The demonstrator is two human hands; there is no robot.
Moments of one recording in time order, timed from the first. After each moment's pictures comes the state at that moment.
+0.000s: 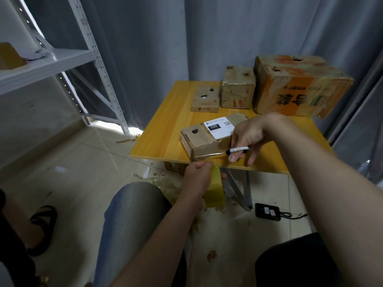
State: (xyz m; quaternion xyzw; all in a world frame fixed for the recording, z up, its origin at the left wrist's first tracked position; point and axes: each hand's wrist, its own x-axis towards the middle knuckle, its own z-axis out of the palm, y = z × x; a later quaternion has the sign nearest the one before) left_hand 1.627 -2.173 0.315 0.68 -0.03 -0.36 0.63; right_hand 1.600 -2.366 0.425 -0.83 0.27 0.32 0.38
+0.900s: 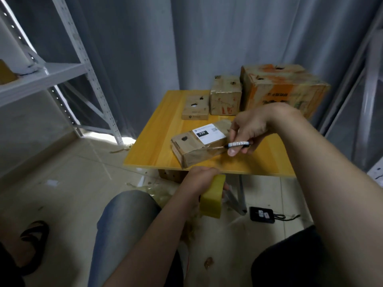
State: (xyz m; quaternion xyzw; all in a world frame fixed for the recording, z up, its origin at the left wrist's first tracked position) left_hand 1.619 -2.181 0.343 0.69 -0.13 -0.46 0.55; right_hand 1.564 -2.367 0.475 -0.86 0.25 0.24 0.37
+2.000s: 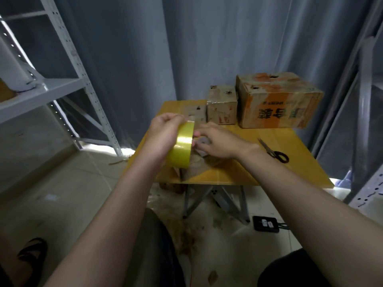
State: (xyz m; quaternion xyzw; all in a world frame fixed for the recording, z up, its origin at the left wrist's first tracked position) left_hand 1.681 -2.173 0.464 0.68 -0.23 -0.20 0.66; right_hand 1.611 -2.346 0.410 -0.97 0.03 -0.13 0.19
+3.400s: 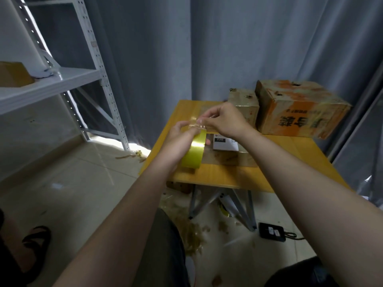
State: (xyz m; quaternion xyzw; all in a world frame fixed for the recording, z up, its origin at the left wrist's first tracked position) left_hand 1.723 -2.150 0.436 0.69 -0.23 -0.27 0.64; right_hand 1.672 -2.316 0.451 -0.87 0.13 -0.23 0.42
